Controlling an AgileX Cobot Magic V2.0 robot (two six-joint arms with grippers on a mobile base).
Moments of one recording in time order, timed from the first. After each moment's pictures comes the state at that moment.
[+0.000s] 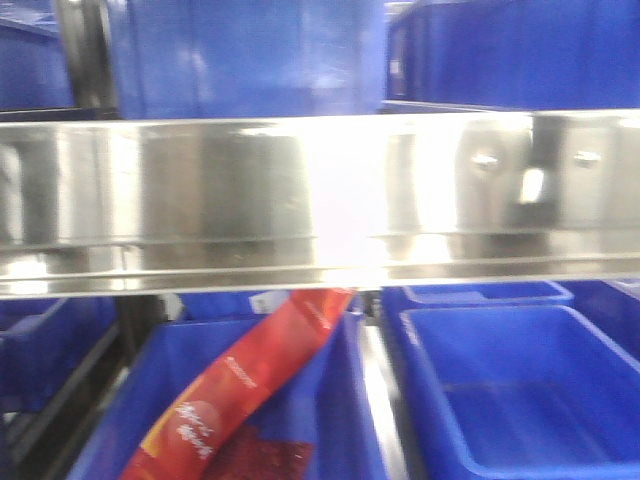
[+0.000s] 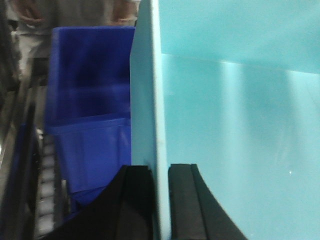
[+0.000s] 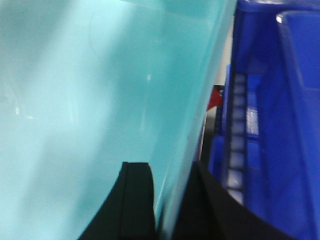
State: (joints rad) left arm -0.22 1.44 -1.81 -0.01 0.79 -0.11; right arm 0.27 1.55 -1.98 0.02 1.10 0.13
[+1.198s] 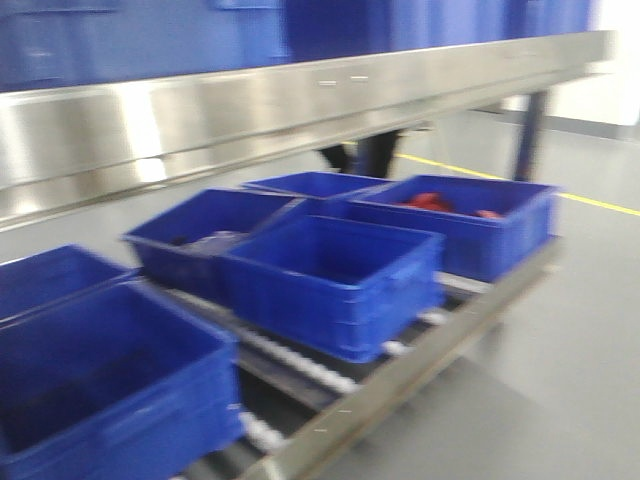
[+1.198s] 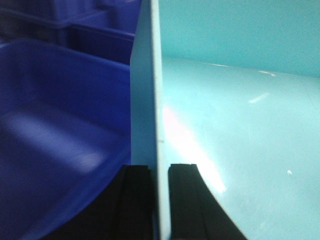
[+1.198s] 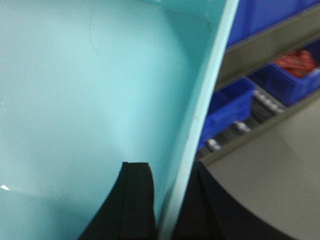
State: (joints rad) left arm -0.22 1.44 -1.81 -0.01 0.77 -0.11; right arm 0.27 1.55 -1.98 0.03 1.10 0.13
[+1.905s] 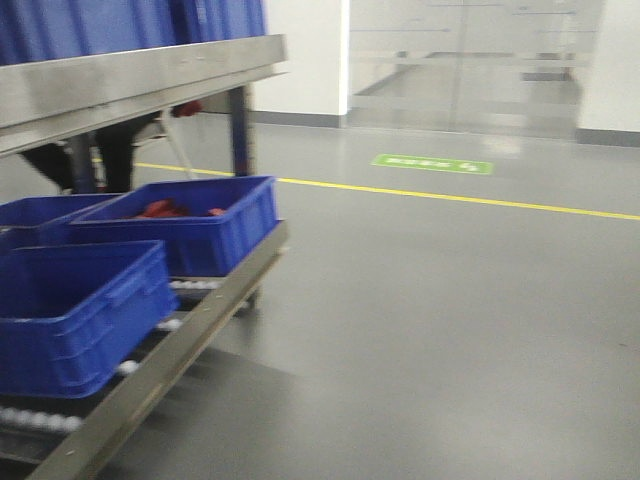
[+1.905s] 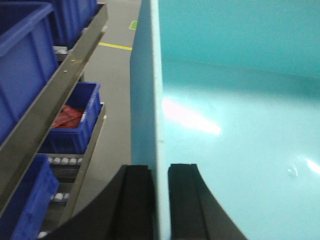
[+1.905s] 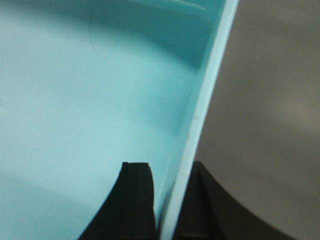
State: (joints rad) left arm -0.22 1.44 -1.81 -0.01 0.77 -0.11; right arm 0.27 1.55 -1.98 0.03 1.10 0.13
